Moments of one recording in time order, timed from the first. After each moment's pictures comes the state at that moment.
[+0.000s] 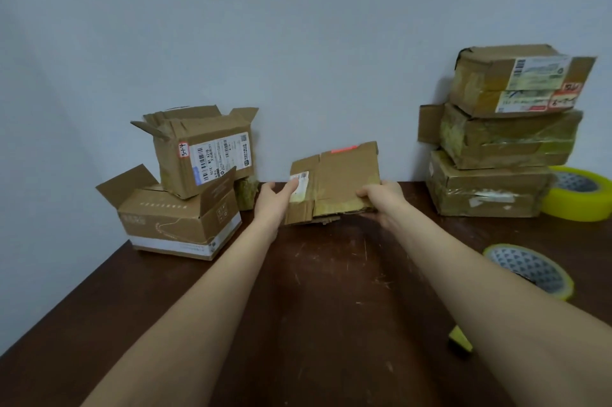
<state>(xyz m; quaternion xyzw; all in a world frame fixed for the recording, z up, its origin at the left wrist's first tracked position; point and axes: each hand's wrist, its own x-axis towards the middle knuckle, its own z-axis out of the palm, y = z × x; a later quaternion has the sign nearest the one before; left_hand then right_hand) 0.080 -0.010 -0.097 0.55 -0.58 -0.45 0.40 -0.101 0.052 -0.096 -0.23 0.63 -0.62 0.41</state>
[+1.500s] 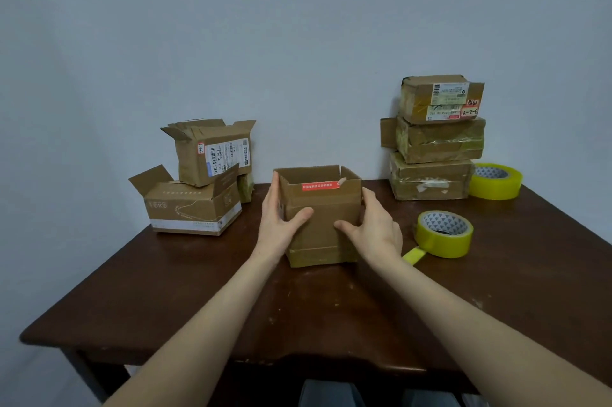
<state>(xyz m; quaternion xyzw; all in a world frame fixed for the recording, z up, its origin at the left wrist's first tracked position) 0.120 0.148 -0.109 0.32 -0.69 -0.44 0.48 -0.039 0.236 -0.104 -0.47 0.77 -0.43 0.04</state>
